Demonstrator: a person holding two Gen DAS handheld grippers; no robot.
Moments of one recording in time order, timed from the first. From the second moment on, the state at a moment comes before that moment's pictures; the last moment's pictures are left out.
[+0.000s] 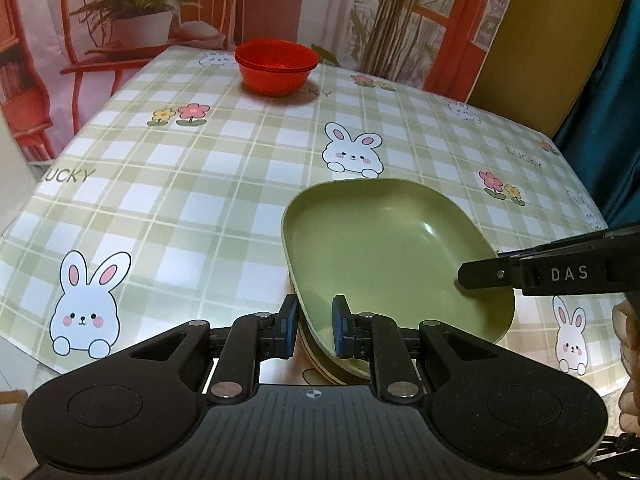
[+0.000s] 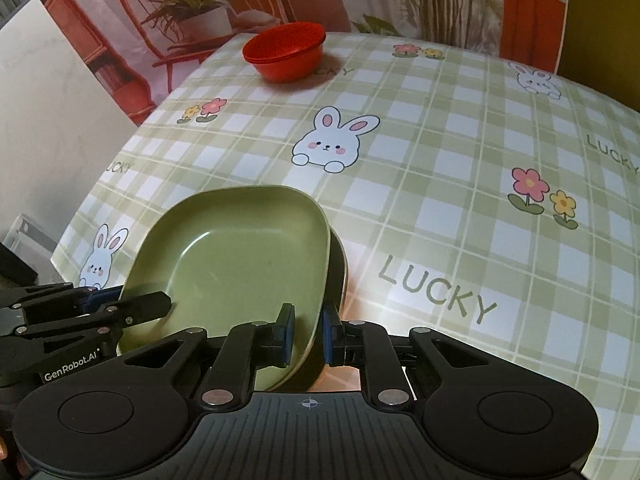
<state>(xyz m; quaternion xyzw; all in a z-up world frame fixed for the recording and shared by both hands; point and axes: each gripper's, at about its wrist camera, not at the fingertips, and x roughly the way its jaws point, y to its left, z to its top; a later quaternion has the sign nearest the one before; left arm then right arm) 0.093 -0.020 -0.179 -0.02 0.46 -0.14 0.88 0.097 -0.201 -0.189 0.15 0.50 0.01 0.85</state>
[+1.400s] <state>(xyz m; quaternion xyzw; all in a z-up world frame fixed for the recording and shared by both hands) 0.093 -0.010 -0.192 -0.05 0.48 -0.13 0.87 0.092 -0.207 -0.177 0.10 0.49 0.00 0.86</state>
